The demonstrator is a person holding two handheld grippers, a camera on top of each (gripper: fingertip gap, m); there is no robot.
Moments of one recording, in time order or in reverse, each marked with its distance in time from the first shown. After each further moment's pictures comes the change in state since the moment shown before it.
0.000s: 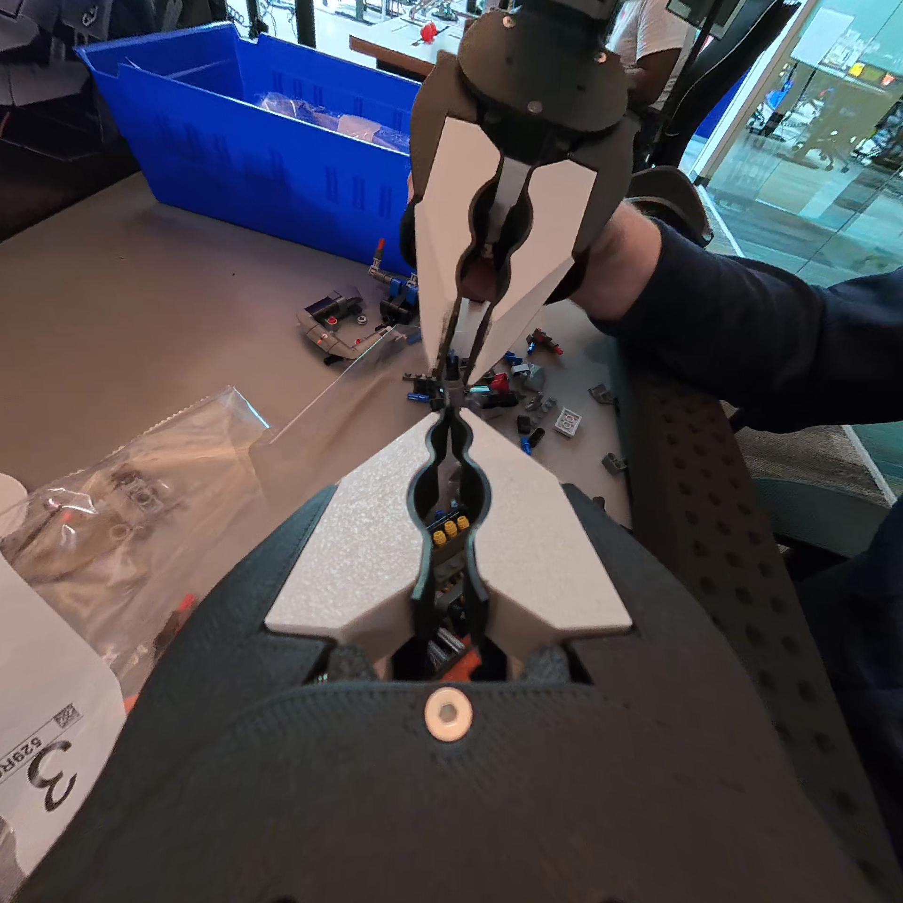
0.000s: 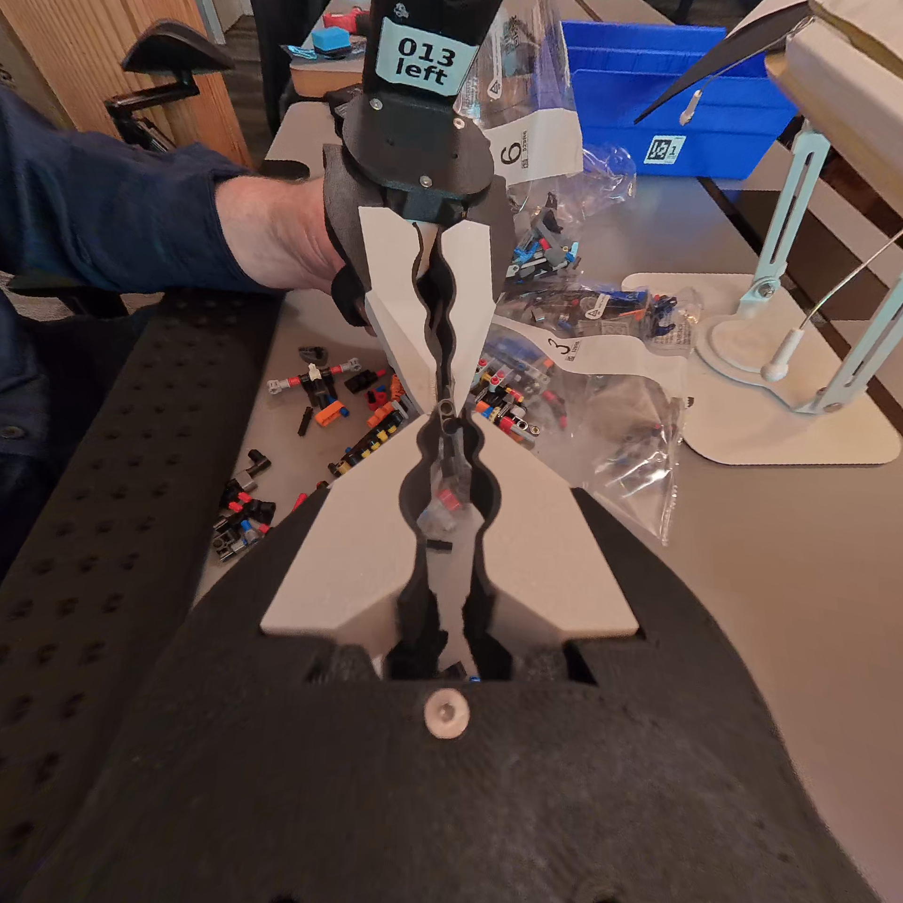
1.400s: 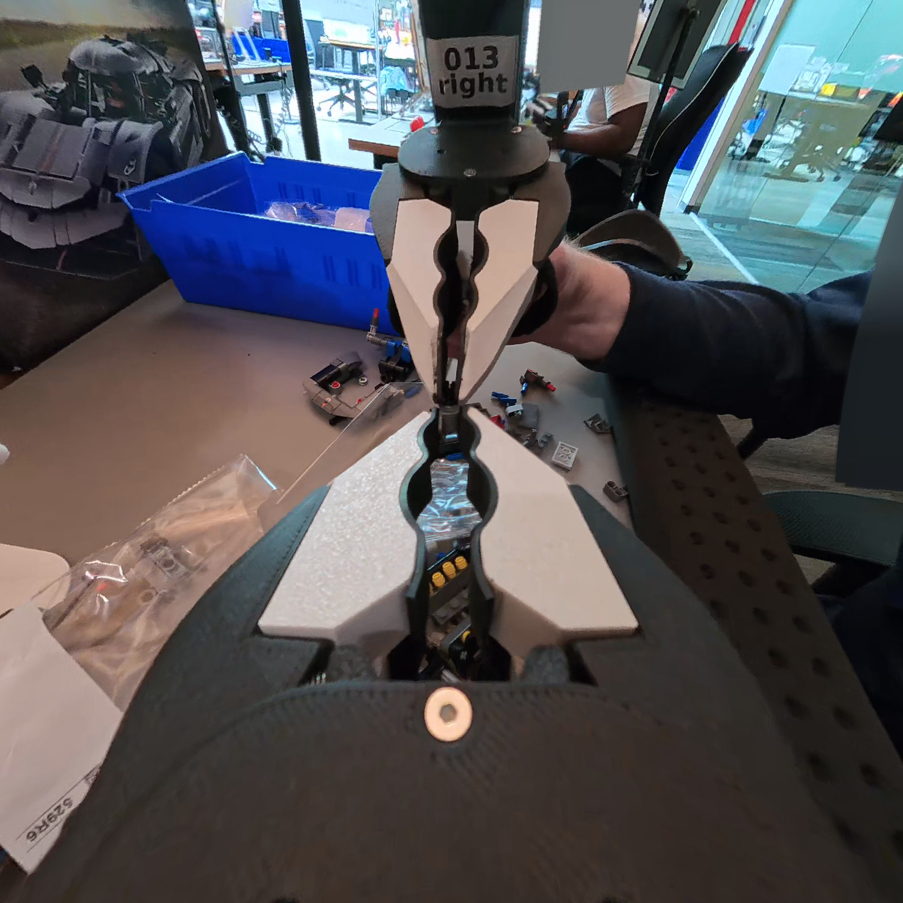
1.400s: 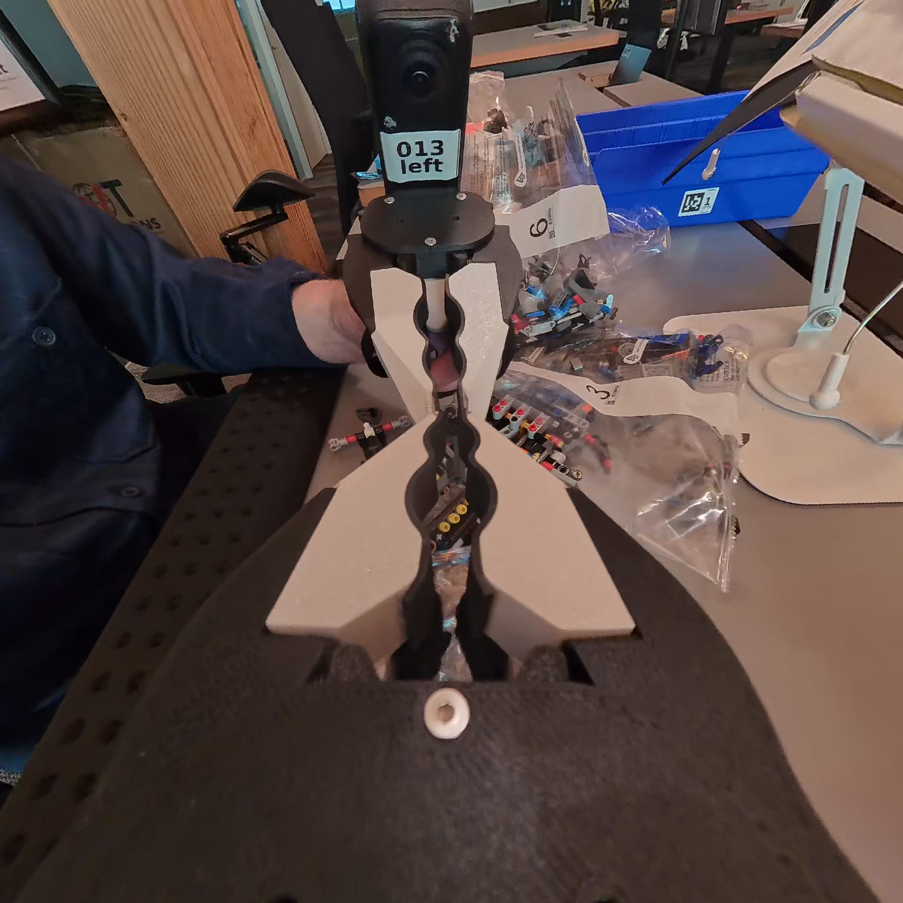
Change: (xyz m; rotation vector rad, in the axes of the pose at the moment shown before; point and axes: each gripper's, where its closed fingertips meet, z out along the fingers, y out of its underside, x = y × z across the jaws) left arm 0.013 -0.023 -0.003 0.111 -0.004 0.121; right arm -0.009 -0.023 -0.005 0.146 -0.116 0.115
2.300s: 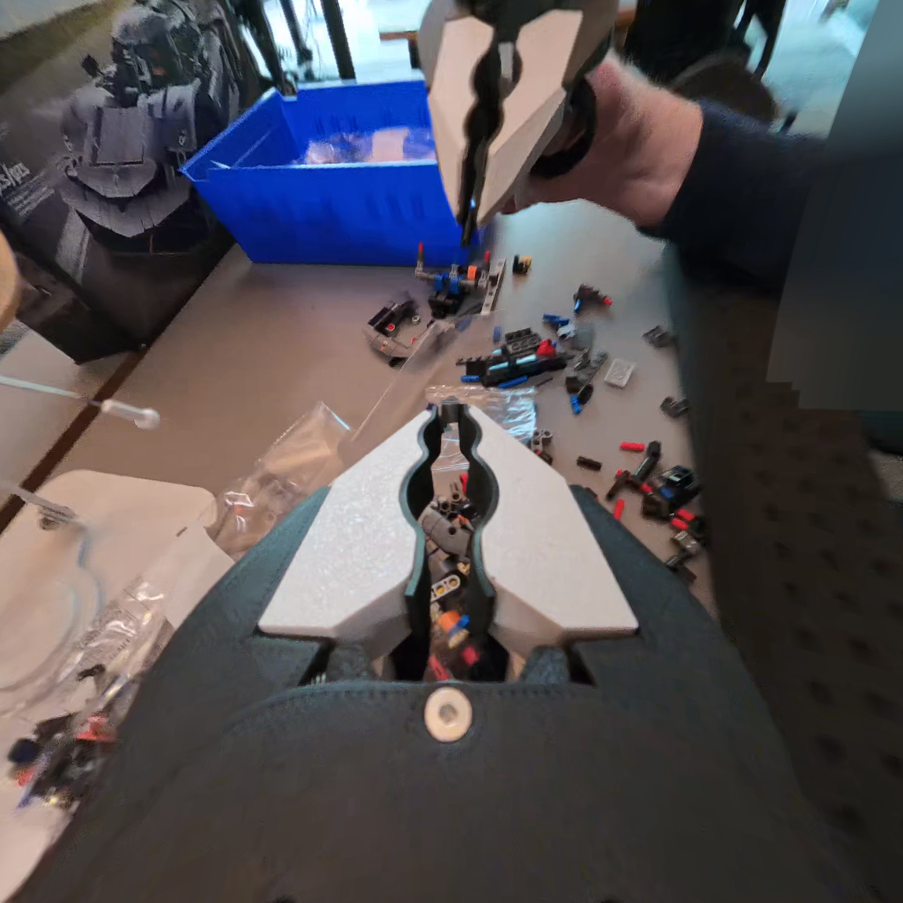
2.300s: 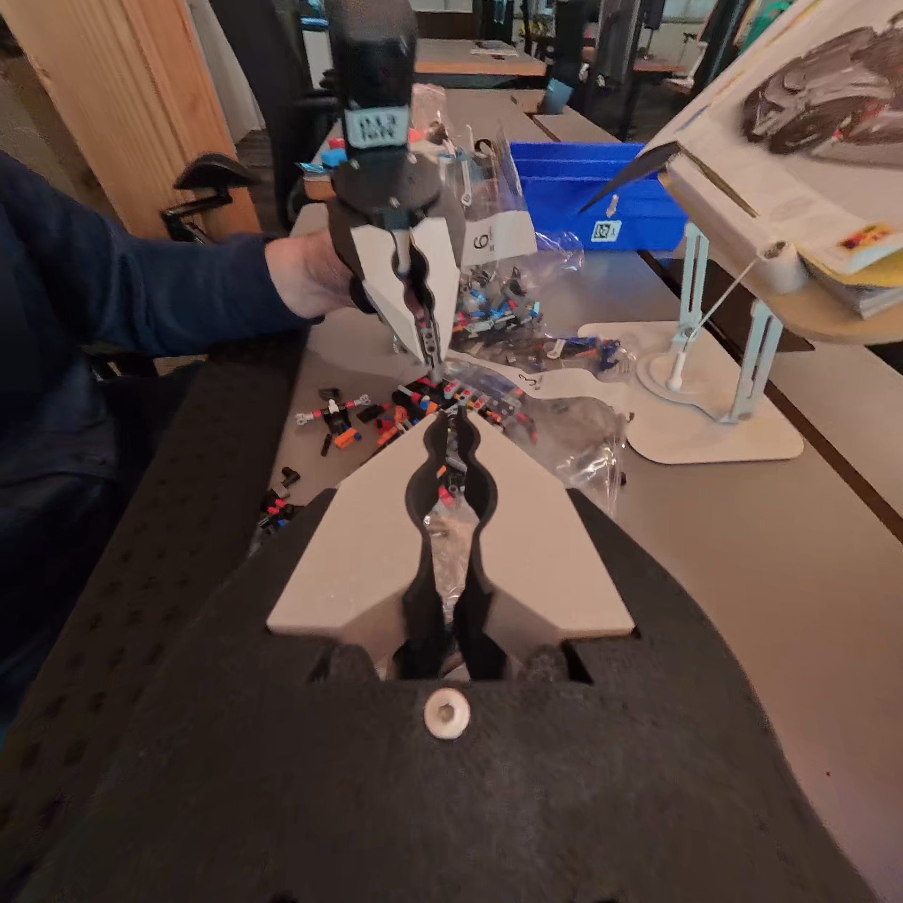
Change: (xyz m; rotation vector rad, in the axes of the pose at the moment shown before) left arm -0.013 0.009 -0.032 -0.194 -0.119 0.173; right arm 0.005 -0.009 -0.058 -0.008 0.145 -0.095
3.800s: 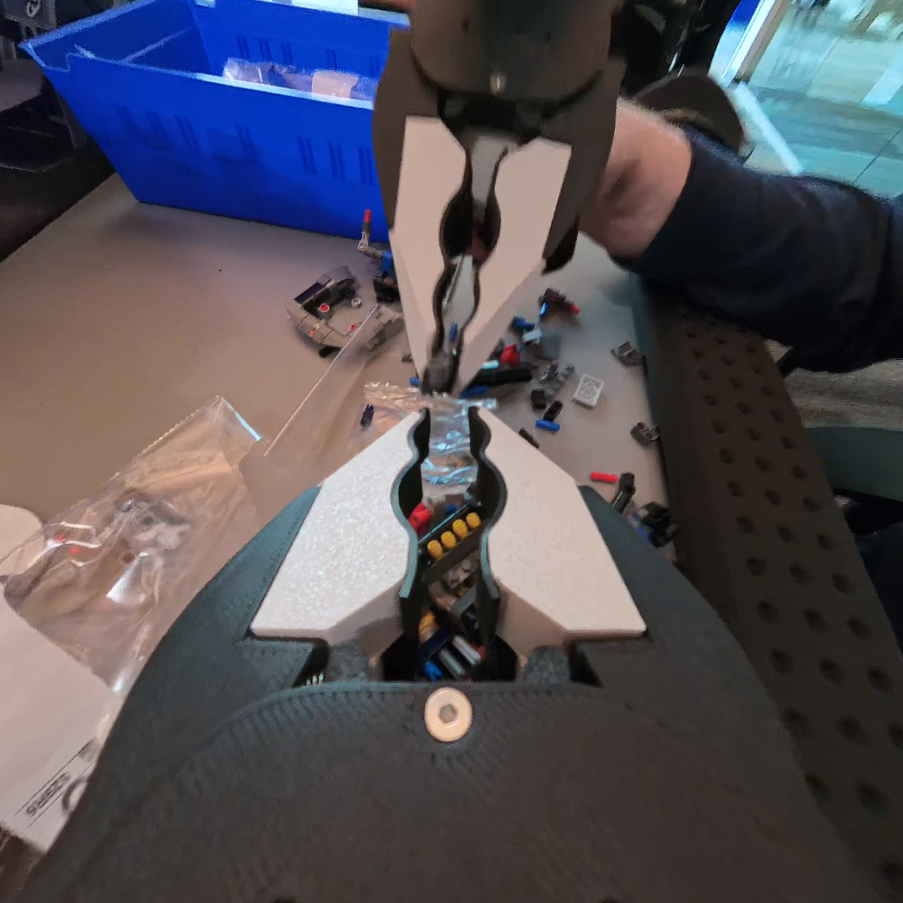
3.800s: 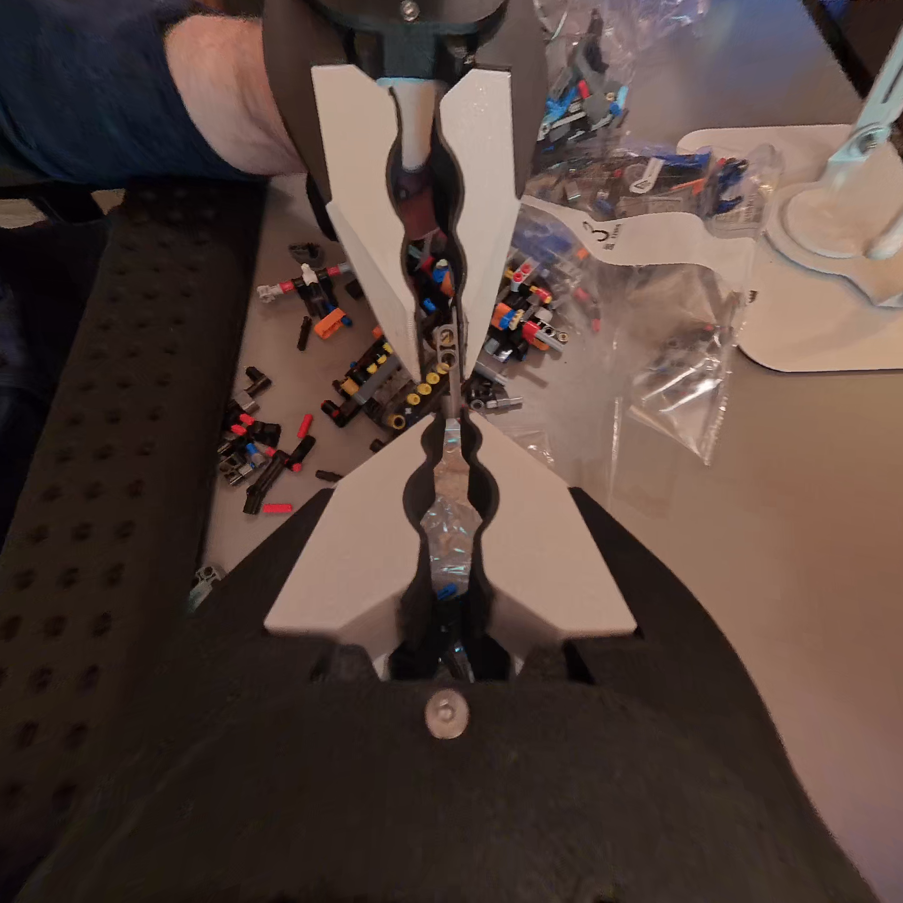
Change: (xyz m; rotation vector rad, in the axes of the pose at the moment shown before) left arm 0.017 0.017 0.051 -0.011 0.130 -0.155; right arm -0.008 0.074 0.052 -0.349 -0.047 0.007
